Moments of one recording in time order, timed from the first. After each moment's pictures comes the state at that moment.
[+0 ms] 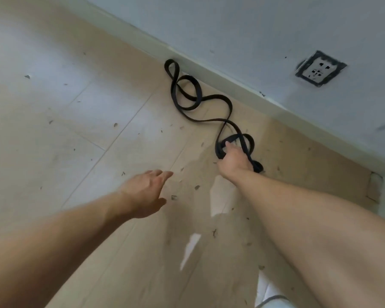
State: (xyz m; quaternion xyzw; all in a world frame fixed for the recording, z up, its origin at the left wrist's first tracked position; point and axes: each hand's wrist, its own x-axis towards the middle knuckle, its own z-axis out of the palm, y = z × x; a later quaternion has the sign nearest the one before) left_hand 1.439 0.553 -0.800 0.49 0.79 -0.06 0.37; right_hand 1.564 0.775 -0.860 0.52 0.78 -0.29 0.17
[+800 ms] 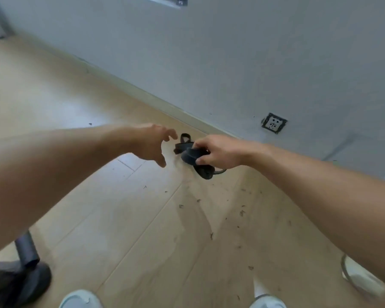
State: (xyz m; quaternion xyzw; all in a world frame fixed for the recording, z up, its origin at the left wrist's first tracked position) left_hand 1.450 0.500 -0.580 0.49 0.83 0.02 0.26; right_hand 1.589 0.665 -0.591 0.10 0.96 -0.19 0.16
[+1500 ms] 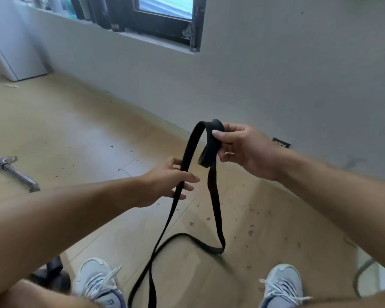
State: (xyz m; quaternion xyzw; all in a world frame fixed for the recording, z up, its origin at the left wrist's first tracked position) left_hand 1.517 0.447 -0.575 0.23 0.71 0.50 0.44; right_hand 1.634 0.626 -0.503 0.17 0.71 -0.68 -0.05
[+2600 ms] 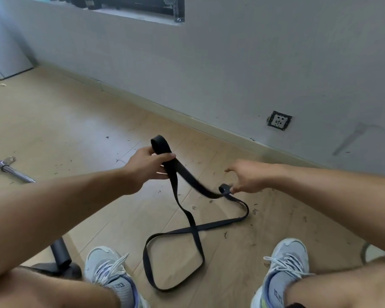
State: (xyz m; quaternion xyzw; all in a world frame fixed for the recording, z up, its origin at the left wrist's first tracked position) left_hand 1.488 0.458 -0.606 0.15 0.75 0.53 0.36; right_hand 1.653 0.678 -0.622 0.20 0.94 -0.11 0.26
